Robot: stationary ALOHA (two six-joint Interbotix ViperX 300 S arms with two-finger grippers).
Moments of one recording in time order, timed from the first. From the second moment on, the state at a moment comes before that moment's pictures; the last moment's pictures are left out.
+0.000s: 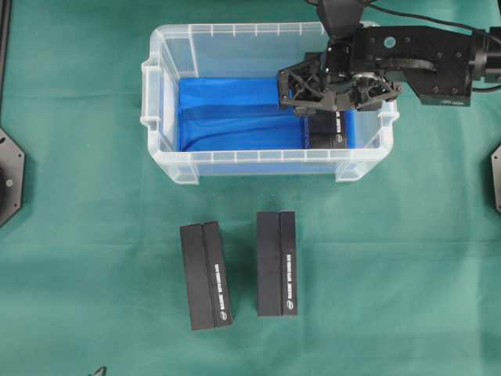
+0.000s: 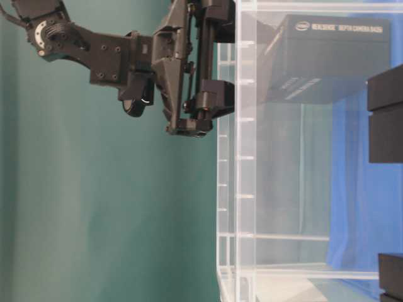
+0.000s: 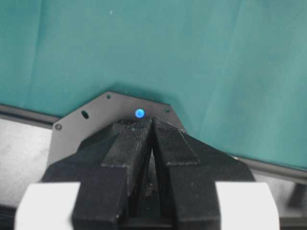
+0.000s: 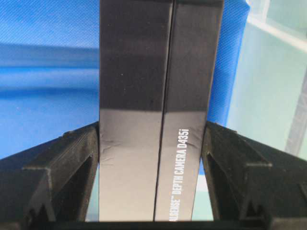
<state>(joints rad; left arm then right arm) 0.00 -0.92 0.56 0.03 1.56 -0.27 -0.20 0.07 0.24 -0.17 1.10 1.52</state>
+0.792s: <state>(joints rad) 0.00 -0.93 0.56 0.03 1.57 -0.27 -0.15 -0.02 -0.06 -0.30 1.48 1.52</state>
